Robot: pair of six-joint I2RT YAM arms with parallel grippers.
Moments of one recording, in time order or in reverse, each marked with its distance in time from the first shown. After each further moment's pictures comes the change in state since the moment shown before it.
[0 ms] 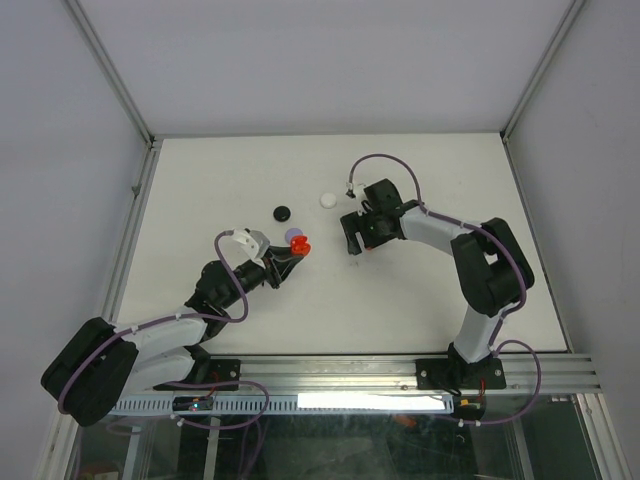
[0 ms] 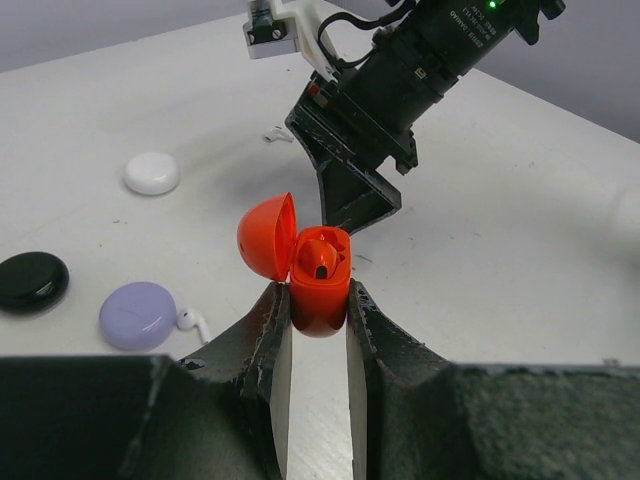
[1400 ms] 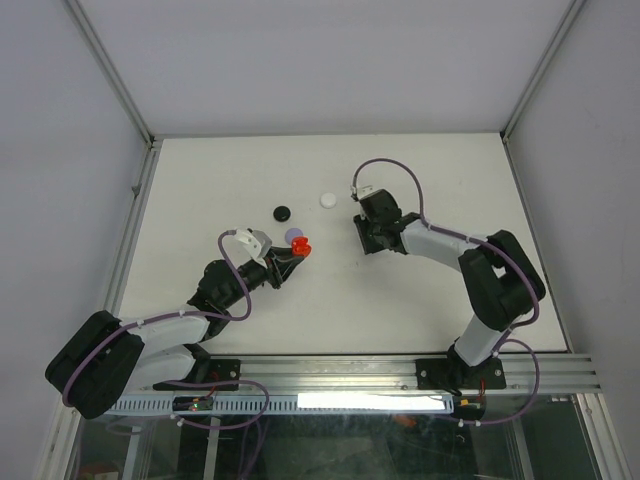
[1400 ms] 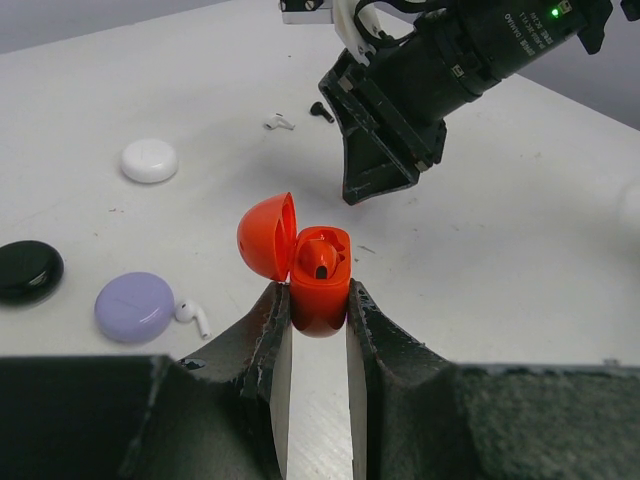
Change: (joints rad) left arm 0.000 0.041 0.000 0.026 0.000 0.000; right arm 0.042 -0.103 -0.124 0.090 0.266 0.118
